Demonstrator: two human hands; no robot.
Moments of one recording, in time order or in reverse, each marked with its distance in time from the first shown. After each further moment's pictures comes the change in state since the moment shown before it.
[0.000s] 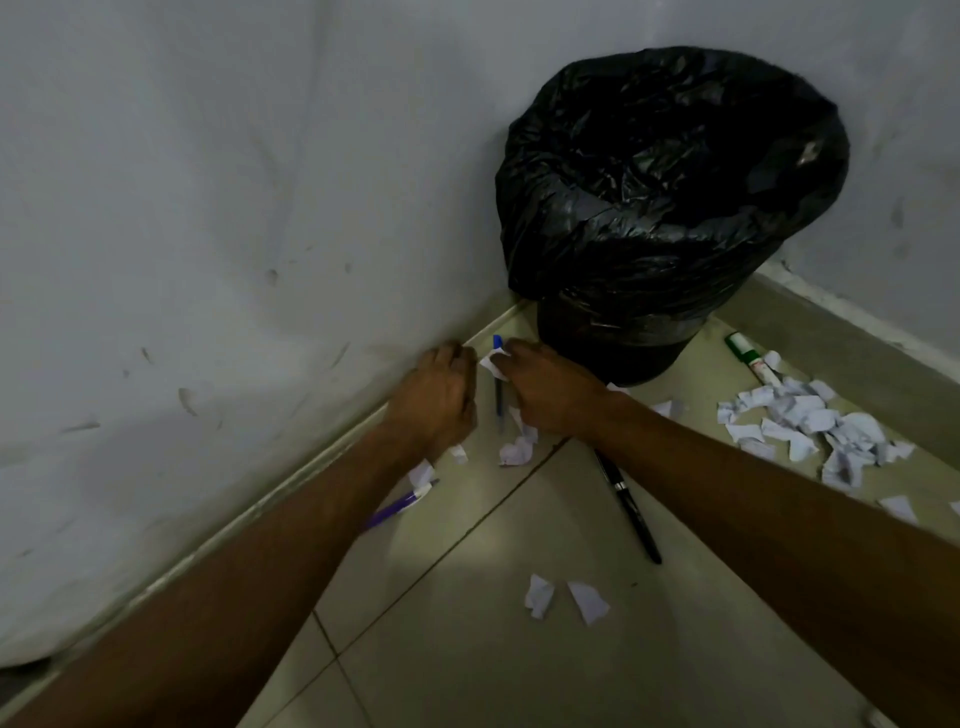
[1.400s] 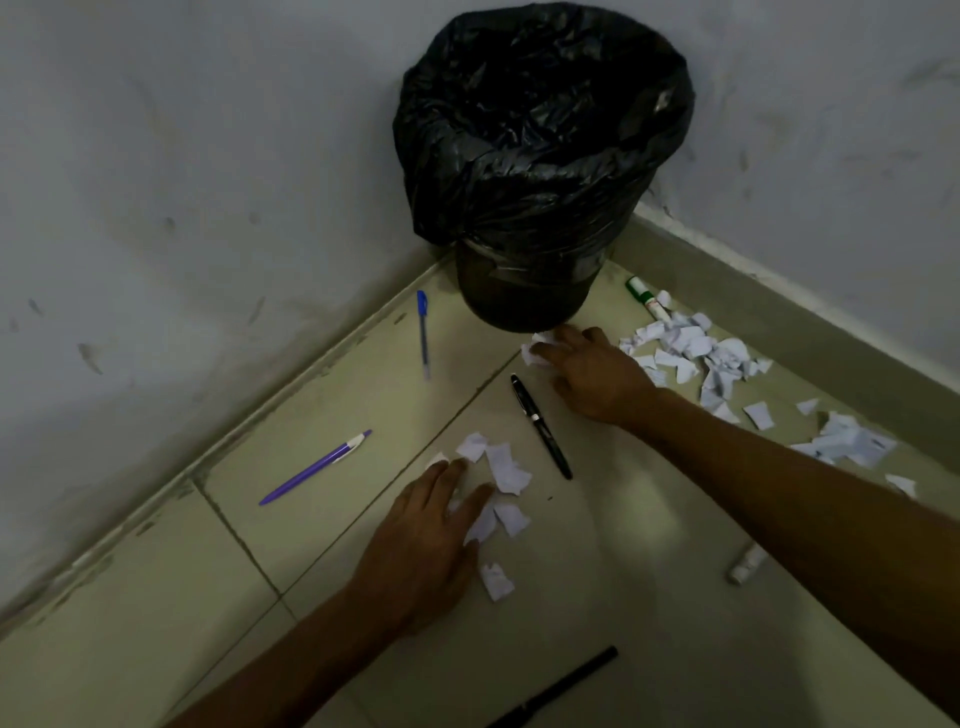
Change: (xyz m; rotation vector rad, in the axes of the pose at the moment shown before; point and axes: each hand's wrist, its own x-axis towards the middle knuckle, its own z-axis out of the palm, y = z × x) left_hand -0.180 0.105 0.046 -0.072 -0.077 0.257; right_hand -0.132 0.070 0.013 -0.084 0.023 0.282
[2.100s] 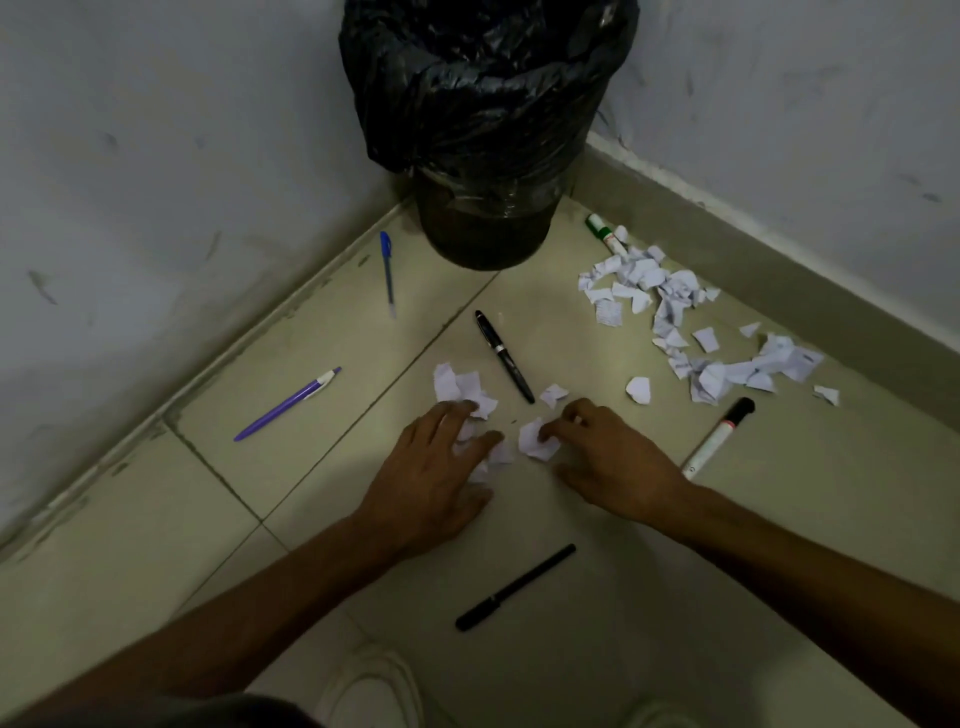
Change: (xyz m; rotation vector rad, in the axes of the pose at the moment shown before) left_hand -0.001 0.035 -0.012 -0.072 0.013 0.147; right_hand -0.178 -0.039 0.032 0.305 -0.100 0.066
